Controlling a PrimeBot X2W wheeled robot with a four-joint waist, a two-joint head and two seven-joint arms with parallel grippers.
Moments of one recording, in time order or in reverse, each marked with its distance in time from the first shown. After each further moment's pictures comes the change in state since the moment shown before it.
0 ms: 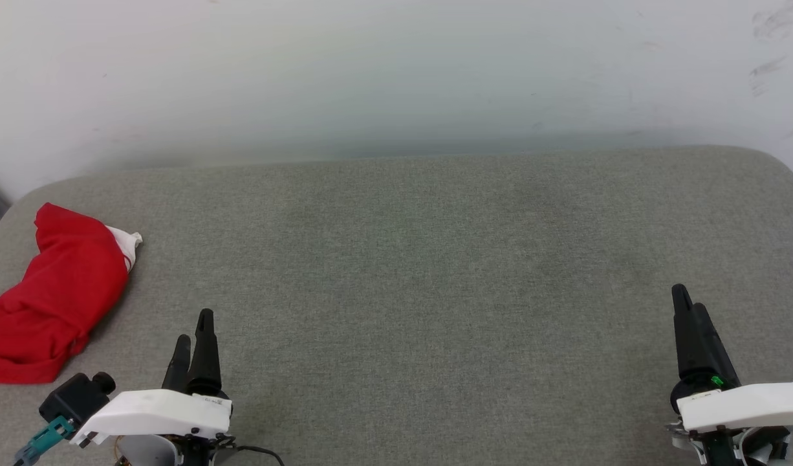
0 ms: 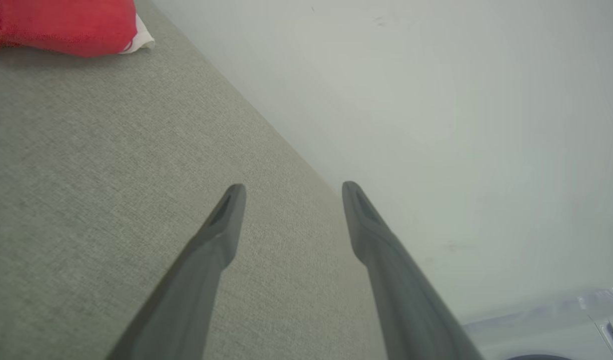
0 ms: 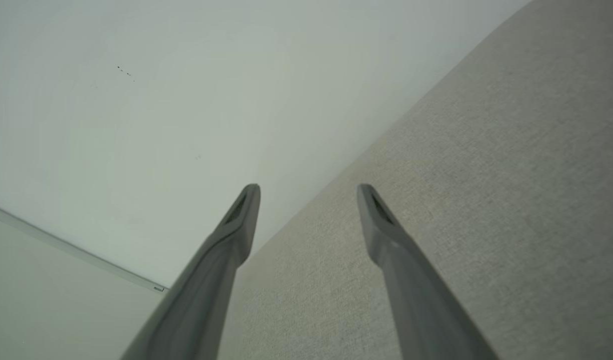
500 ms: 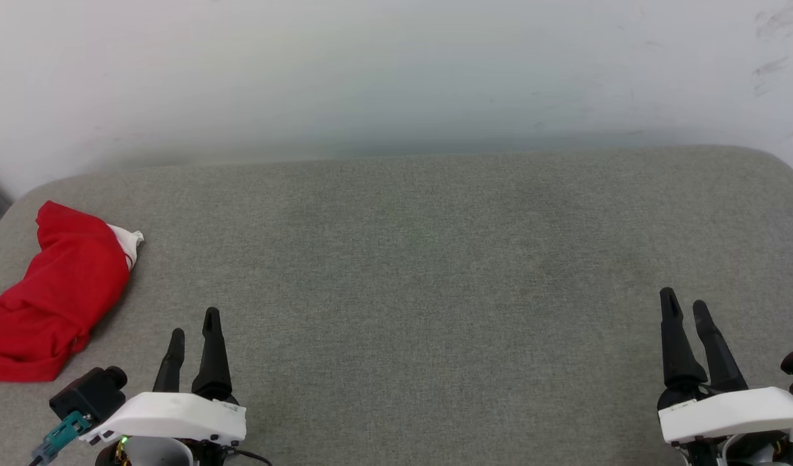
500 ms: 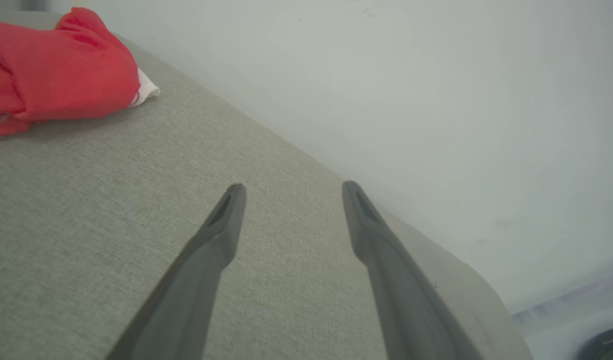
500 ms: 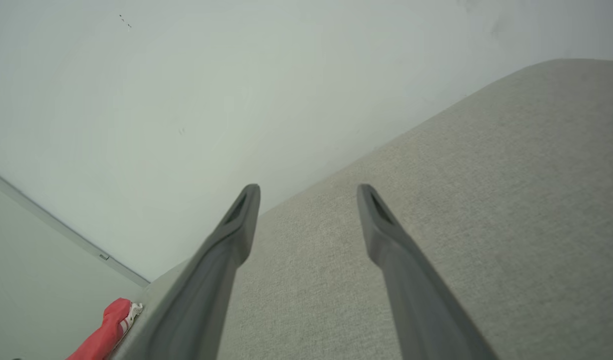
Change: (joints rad) left arm 0.023 0.012 -0.041 -0.036 0.226 0.023 -0.048; right arm 0.022 0.000 0.025 -0.034 -0.251 0.000 -0.049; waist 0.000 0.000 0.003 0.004
